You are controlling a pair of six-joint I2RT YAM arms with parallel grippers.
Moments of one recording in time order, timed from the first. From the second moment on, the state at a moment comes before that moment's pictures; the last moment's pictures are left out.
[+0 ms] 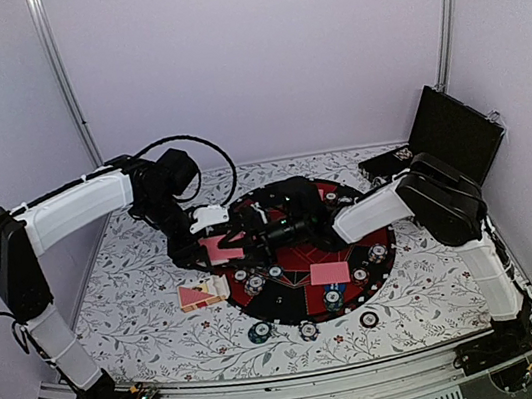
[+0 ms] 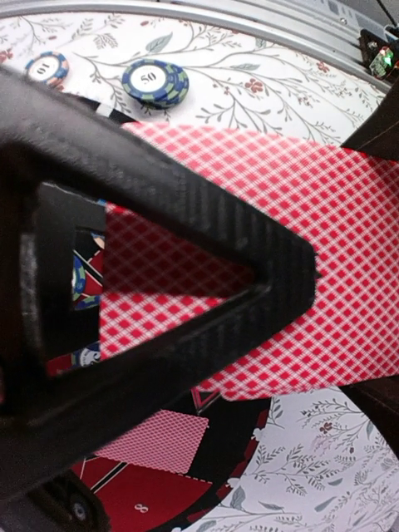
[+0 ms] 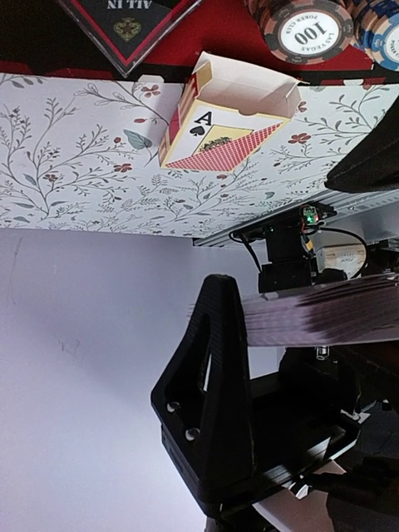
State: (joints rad) left arm -0.60 1.74 1.47 -1.09 0.20 0.82; right arm 0.85 2.31 1.47 0.65 -0.85 1.41
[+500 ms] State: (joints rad) left arm -0.60 1.74 1.46 -1.08 0.19 0.82; right arm 0.83 2.23 1.40 0.64 -0.85 1.39
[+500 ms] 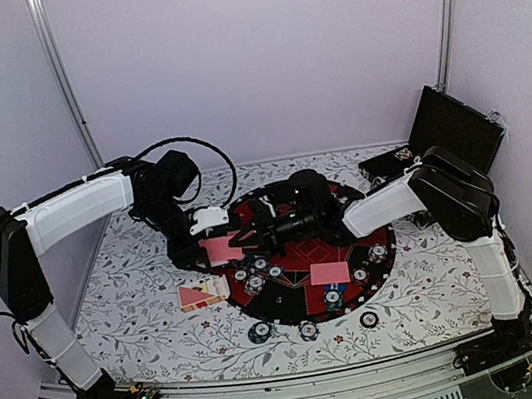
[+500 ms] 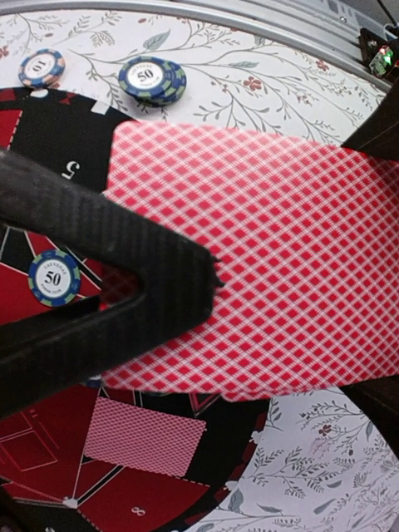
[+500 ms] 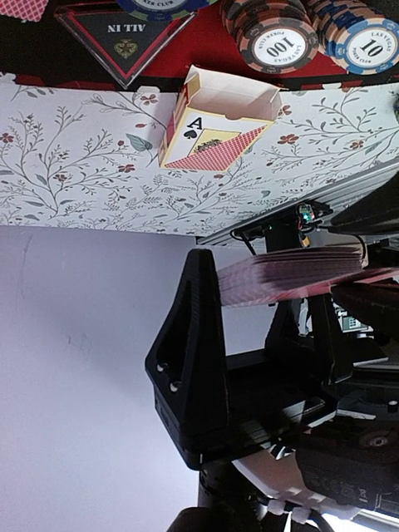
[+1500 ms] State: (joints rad) left arm -0.59 1.74 1.46 -1.08 0.19 0.82; right arm 0.82 2.18 1.37 0.58 -0.87 1.36
